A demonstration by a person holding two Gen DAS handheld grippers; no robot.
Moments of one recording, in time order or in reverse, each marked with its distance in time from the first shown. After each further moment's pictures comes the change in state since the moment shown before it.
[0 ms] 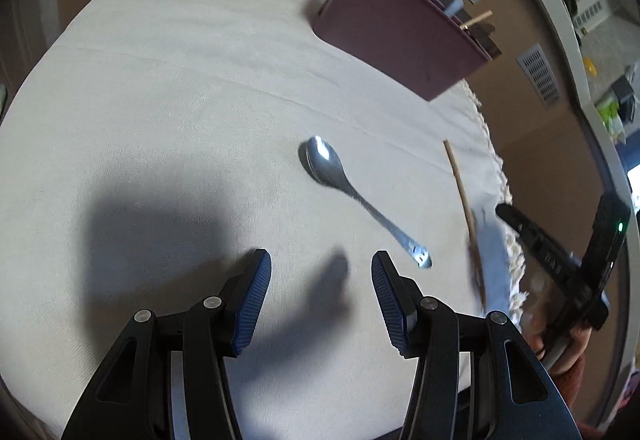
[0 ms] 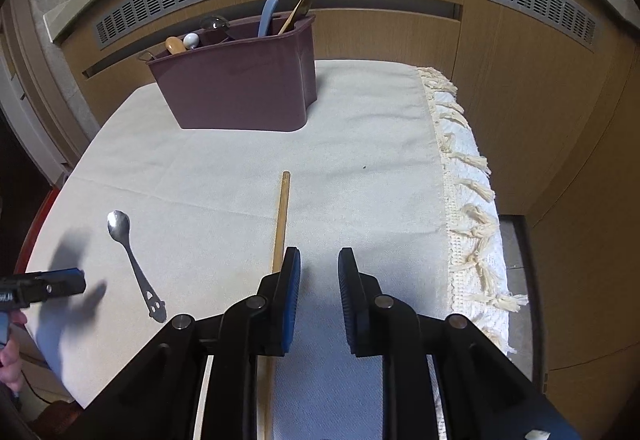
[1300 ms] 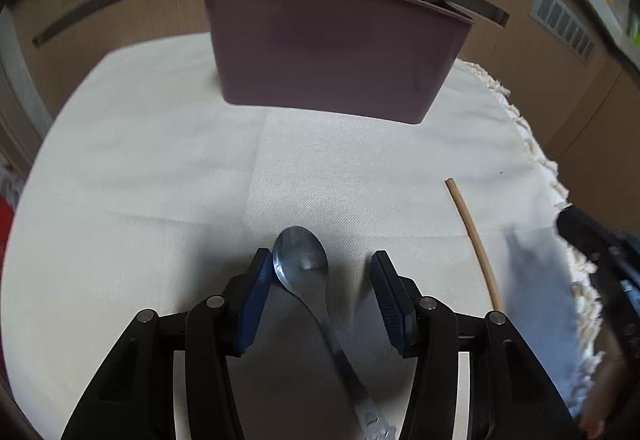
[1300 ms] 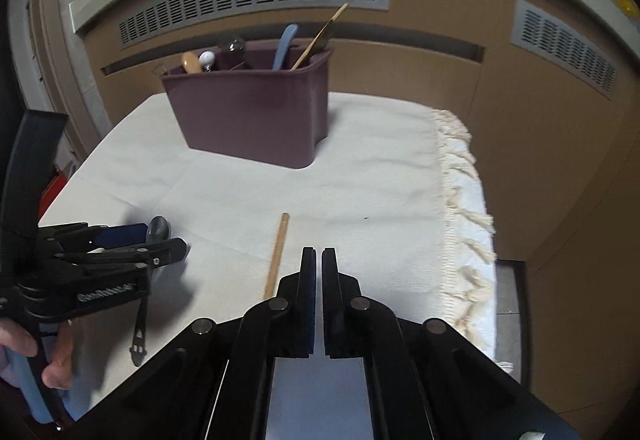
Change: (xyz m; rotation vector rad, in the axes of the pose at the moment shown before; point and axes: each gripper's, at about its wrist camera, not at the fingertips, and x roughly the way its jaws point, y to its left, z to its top) left arm 0.089 -0.108 0.040 0.256 -0.148 0.331; right arm 0.000 -0.002 0.024 -0.116 -0.105 0.008
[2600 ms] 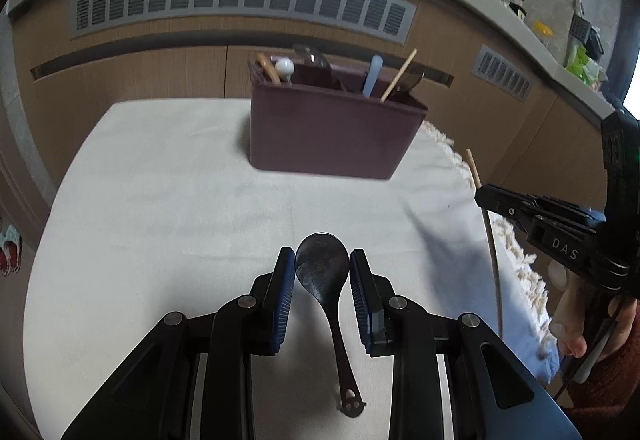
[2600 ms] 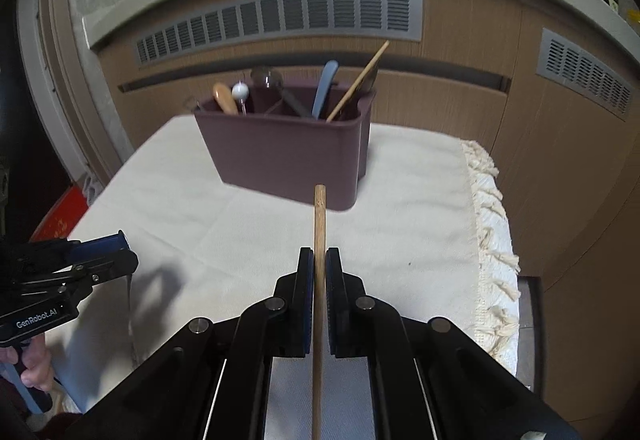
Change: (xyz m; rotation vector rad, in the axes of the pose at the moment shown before) left arm -0.088 0.070 -0.002 0.043 -0.194 -0.221; right arm -0.010 0.032 0.034 0.016 -0.048 0.069
